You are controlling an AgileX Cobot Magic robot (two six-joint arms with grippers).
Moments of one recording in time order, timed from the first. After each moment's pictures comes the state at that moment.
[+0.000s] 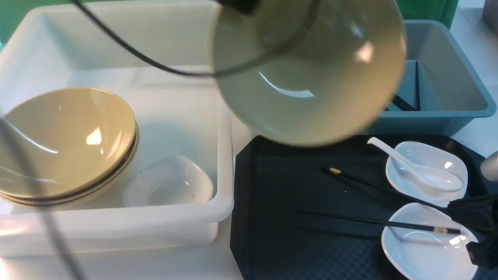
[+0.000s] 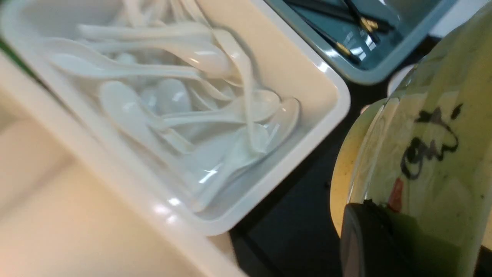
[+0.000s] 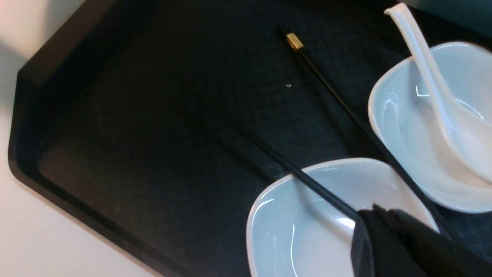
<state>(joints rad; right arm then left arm) 0.21 0.83 -0.54 0.30 0.61 -0.39 -0.36 1.73 -2.06 -0.32 1.24 0.29</state>
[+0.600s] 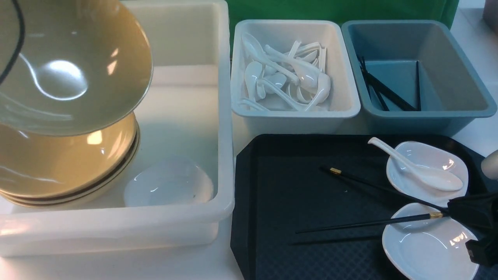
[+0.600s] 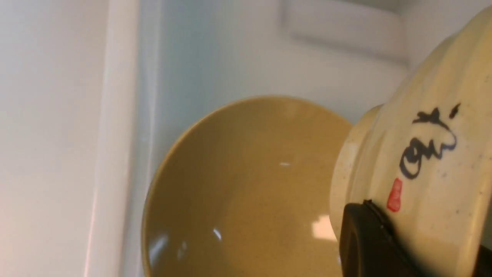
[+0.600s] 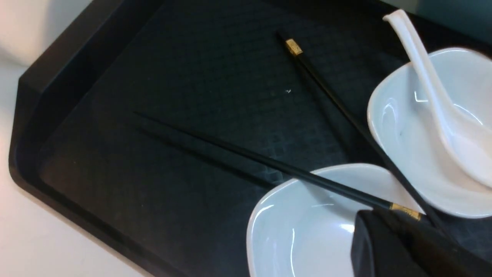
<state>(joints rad) 0.21 0.83 -0.54 0.31 0.60 -0.39 0.50 1.43 -1.42 -0.53 1.10 0.36</state>
